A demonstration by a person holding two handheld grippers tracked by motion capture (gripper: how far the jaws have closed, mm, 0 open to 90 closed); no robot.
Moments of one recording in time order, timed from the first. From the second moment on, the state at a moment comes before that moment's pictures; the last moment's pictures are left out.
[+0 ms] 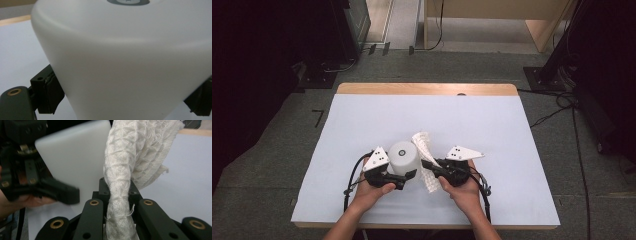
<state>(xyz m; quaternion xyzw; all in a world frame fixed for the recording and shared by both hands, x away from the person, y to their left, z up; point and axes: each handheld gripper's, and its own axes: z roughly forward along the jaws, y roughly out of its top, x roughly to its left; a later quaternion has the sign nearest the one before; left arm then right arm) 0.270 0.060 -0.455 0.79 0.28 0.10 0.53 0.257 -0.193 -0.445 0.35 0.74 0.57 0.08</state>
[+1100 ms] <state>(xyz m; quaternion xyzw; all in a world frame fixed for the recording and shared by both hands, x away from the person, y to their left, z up) 0.281 0.055 -0.458 0.81 0.26 0.11 0.52 0.261 -0.204 -0.445 0.36 0.71 0.60 0.06</state>
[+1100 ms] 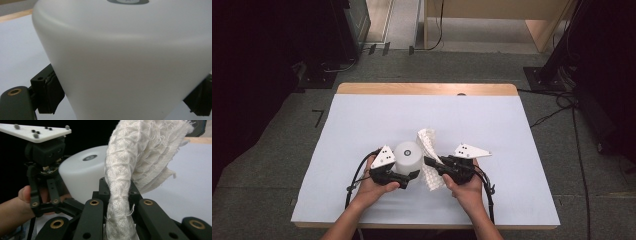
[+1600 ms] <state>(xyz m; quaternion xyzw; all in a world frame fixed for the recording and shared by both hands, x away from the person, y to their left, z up) 0.282 0.051 -0.461 0.82 0.26 0.10 0.49 0.254 -0.198 -0.445 0.36 0.72 0.59 0.09</state>
